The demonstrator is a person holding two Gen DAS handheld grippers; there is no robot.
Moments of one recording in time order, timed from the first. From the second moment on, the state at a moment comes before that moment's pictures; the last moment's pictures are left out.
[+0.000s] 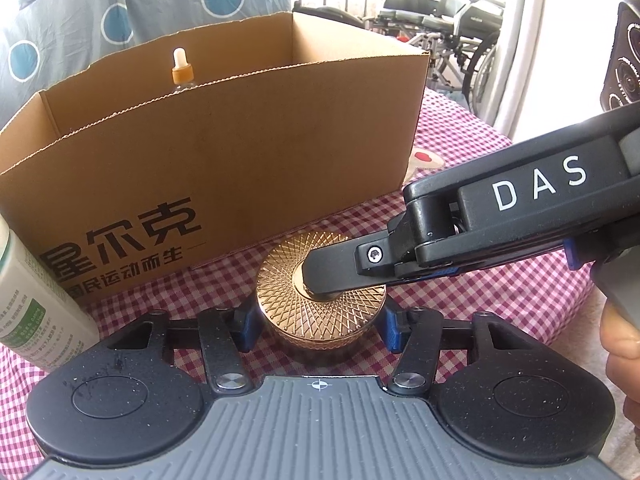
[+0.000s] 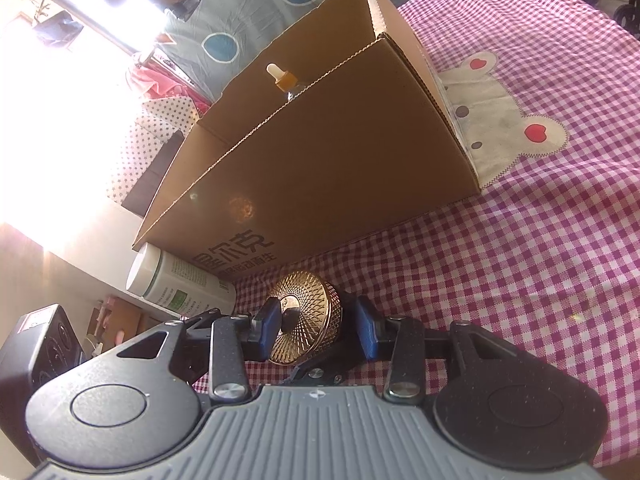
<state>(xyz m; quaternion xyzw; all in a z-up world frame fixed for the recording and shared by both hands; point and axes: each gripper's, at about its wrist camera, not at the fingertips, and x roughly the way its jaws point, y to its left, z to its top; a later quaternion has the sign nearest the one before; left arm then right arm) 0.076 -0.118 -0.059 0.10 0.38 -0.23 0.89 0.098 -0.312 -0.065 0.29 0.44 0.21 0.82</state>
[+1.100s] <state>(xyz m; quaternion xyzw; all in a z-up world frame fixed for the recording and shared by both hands) 0.191 -0.139 0.053 0.01 0.38 -0.21 0.90 0.225 -0.309 0.069 0.15 0.40 0.27 0.86</state>
